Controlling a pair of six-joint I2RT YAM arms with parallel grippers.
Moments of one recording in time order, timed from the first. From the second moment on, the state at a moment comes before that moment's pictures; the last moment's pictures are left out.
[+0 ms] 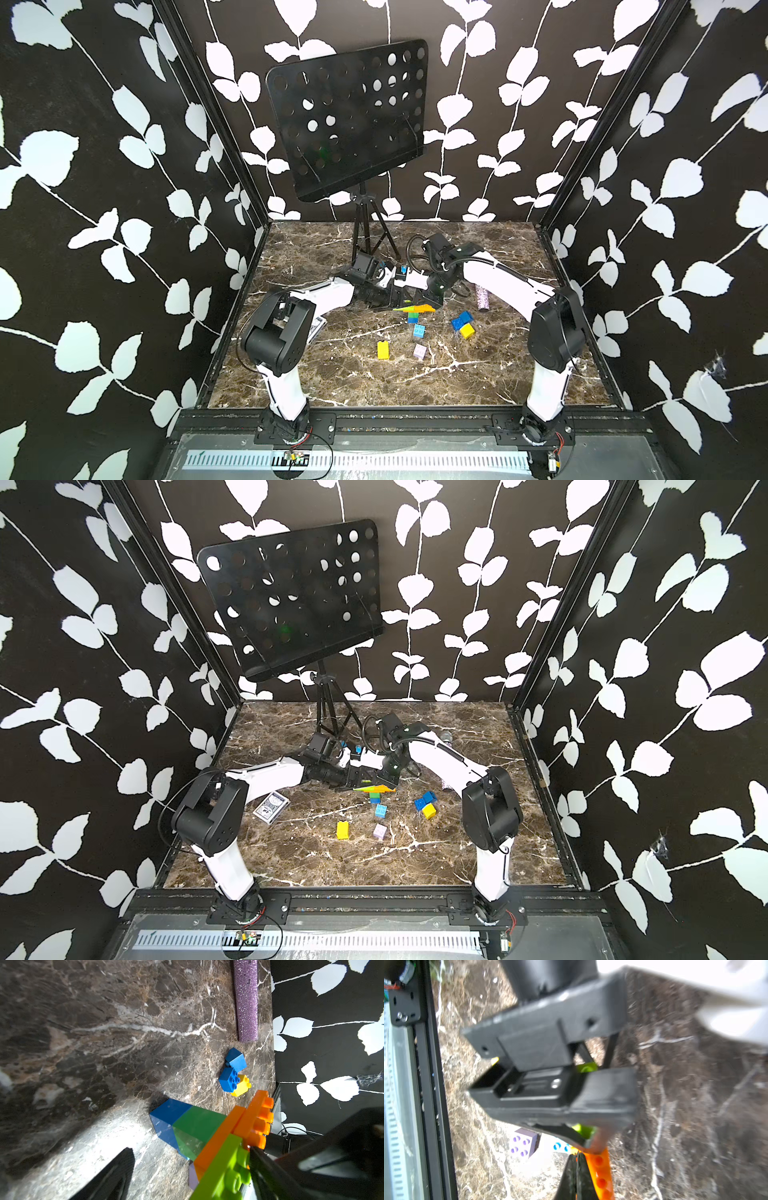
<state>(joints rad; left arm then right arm) -0.51 1.79 1.08 -0.28 0.70 -0.42 0.61 1.88 1.60 -1.00 -0.44 -0.74</state>
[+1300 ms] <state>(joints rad) -0.51 1.76 1.09 -0.29 0.65 -0.45 0.57 1.66 1.50 -0.82 -0.46 -0.57</state>
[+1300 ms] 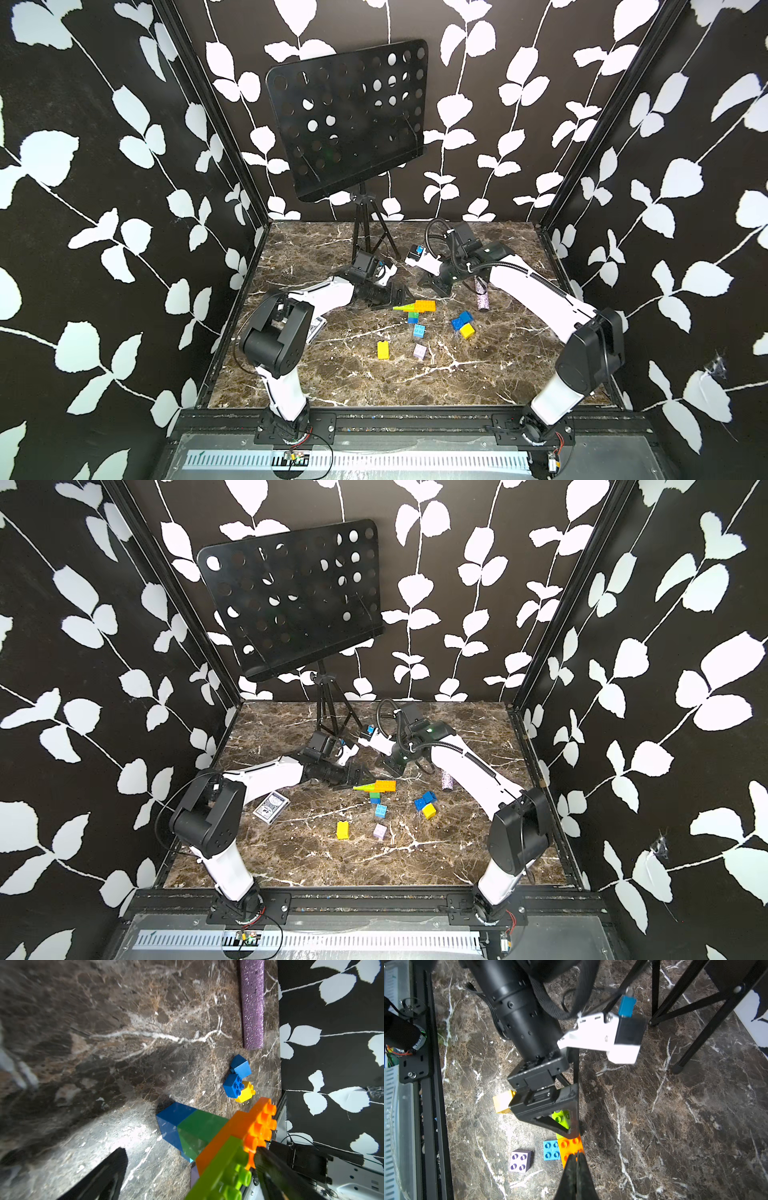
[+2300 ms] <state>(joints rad) -0.40 1.37 0.69 -0.21 0.53 -0.51 0.82 1.27 0.81 -0.59 -0.25 -0.24</state>
